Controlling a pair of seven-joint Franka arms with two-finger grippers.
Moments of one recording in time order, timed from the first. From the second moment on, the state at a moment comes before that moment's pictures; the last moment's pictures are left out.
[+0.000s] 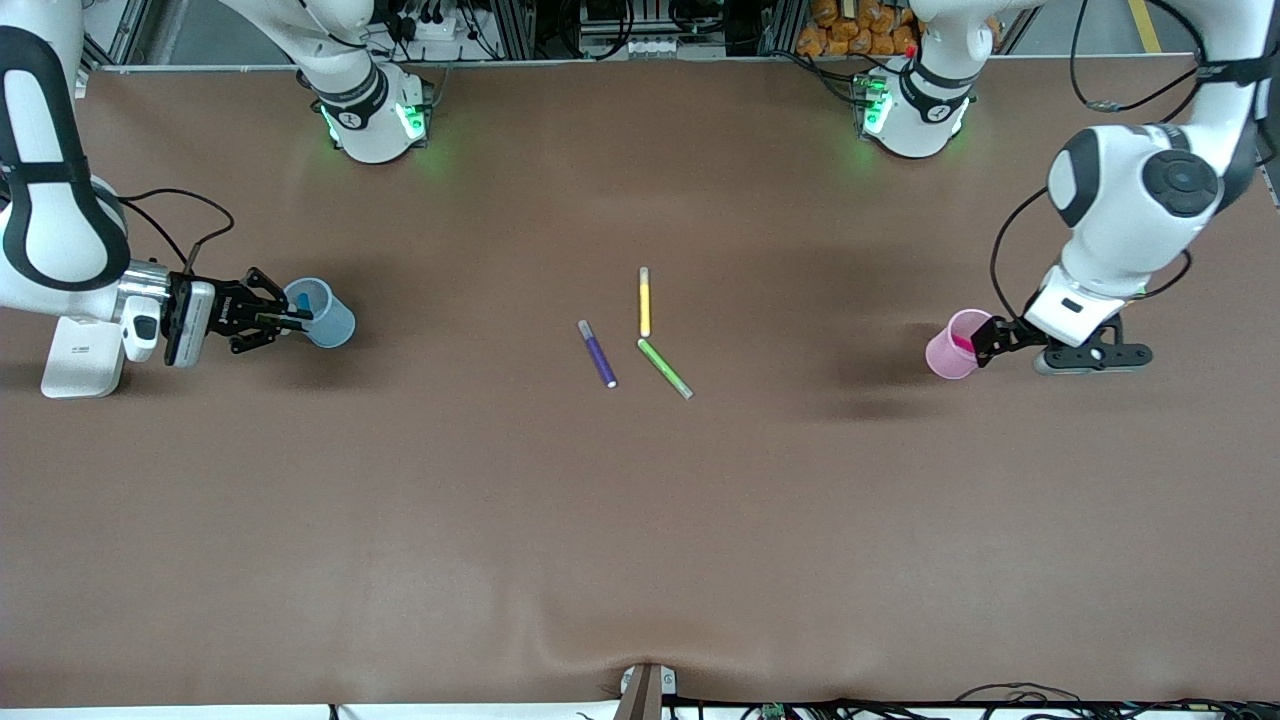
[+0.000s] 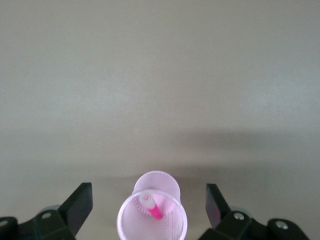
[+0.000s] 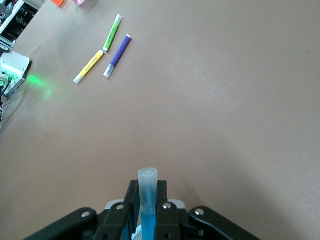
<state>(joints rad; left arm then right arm) 0.22 0.01 -0.25 -2.24 0.08 2.40 -0.10 -0.30 0.21 -0.04 -2.22 0.73 1.89 -1.64</state>
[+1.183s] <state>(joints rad) 0.22 -0.11 -0.28 -1.67 0.01 1.62 -0.02 -0.33 0.24 -0.03 -2.03 0.75 1.72 -1.32</state>
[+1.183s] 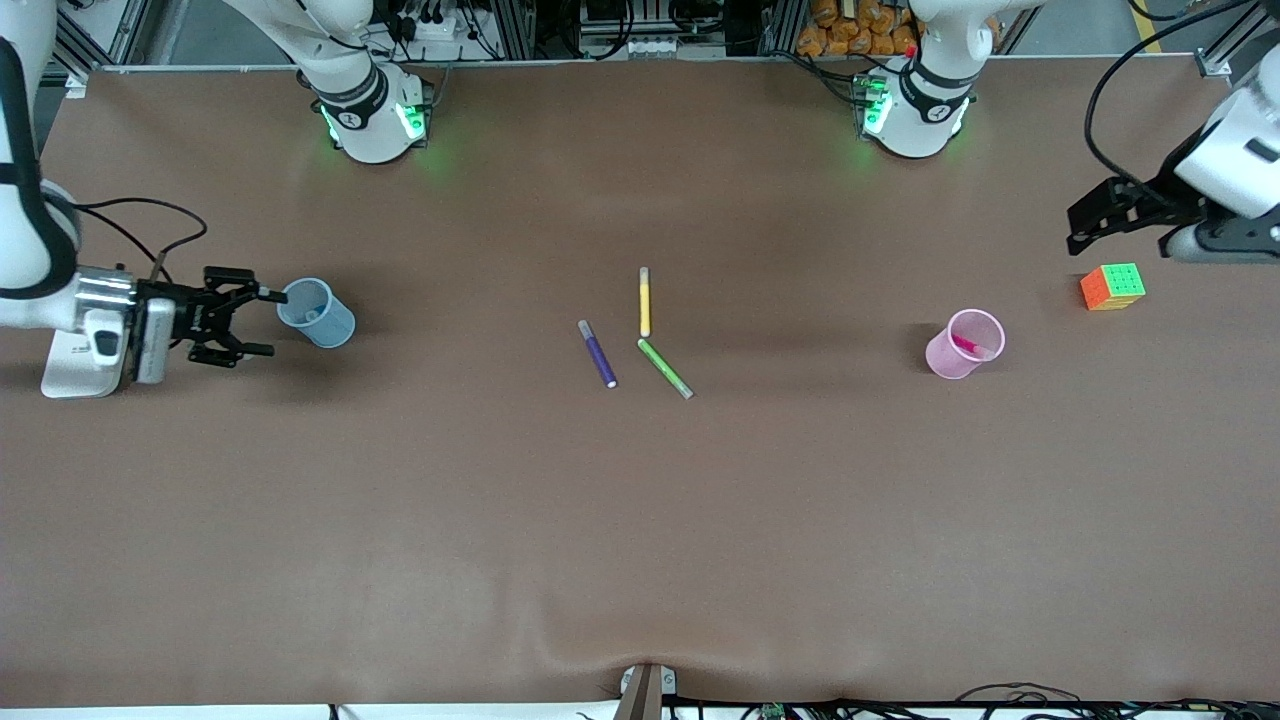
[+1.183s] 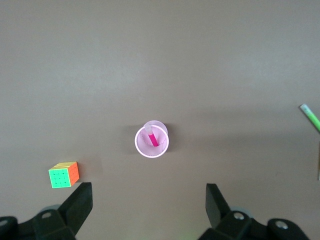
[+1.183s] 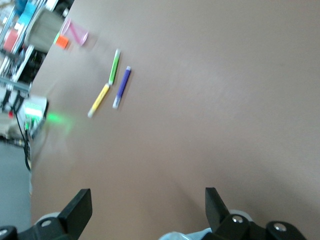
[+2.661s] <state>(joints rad) 0.02 -0.16 -0.09 -1.66 -0.01 1.46 -0.03 -0.07 0.23 -0.01 -1.43 0.08 1.61 -0.35</state>
